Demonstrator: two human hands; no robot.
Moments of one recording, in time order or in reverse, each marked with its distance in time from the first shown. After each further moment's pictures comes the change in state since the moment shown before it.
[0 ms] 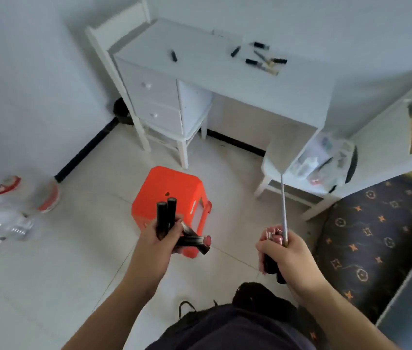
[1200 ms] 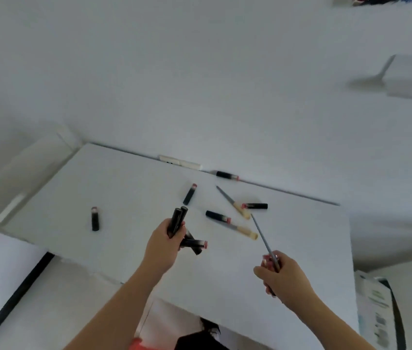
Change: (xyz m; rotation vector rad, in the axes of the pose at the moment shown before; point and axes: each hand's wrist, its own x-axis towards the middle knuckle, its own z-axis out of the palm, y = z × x) left_hand 0.688 0.229 0.241 0.410 -0.060 0.137; right_hand 0.621 -0.219 -0.185 -0.208 0.161 0.158
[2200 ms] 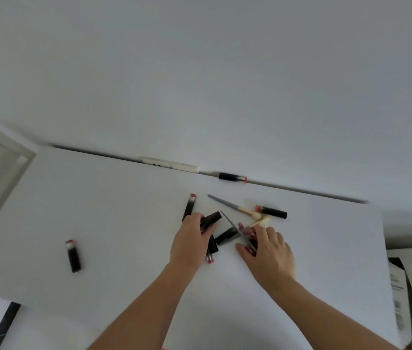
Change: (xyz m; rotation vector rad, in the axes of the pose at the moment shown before) left_hand 0.119 -0.007 0.061 0.473 -0.153 0.069; right_hand 0.138 -0.014 0.071 -0.908 0.399 -0.258
